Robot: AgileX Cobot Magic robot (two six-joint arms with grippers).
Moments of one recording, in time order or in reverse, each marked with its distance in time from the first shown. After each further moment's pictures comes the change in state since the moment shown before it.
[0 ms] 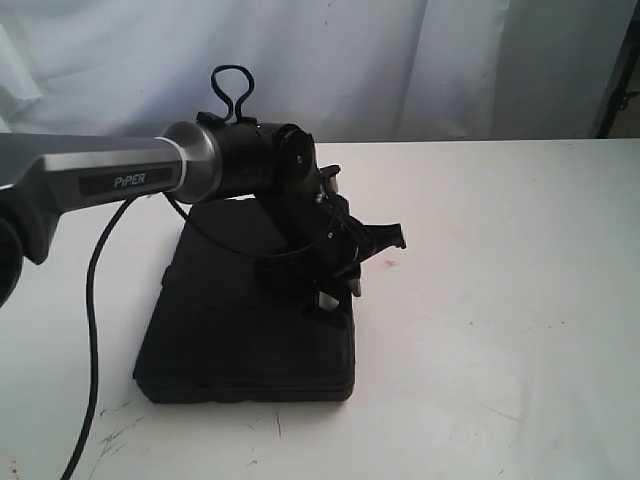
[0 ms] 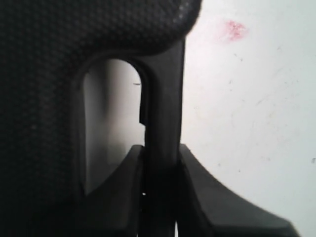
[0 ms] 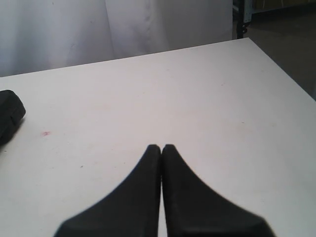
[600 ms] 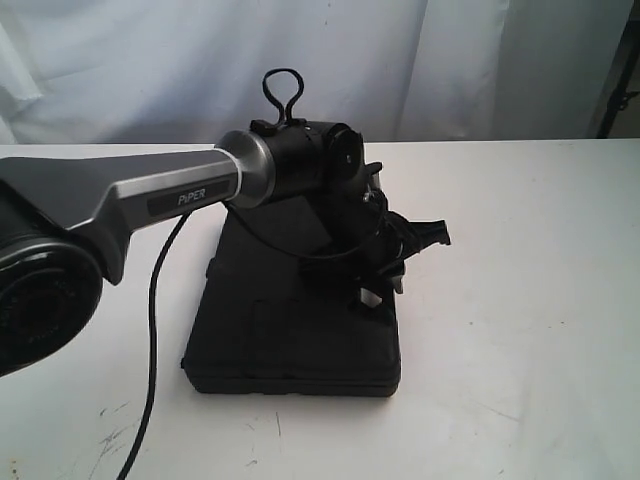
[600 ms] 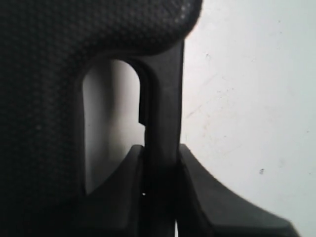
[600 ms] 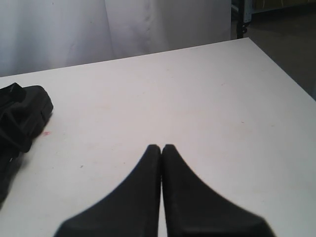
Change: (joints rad) left arm -0.058 0.117 -0.217 0.000 0.064 -0.053; right arm 0.000 0.000 0.000 0.000 0.000 0.000
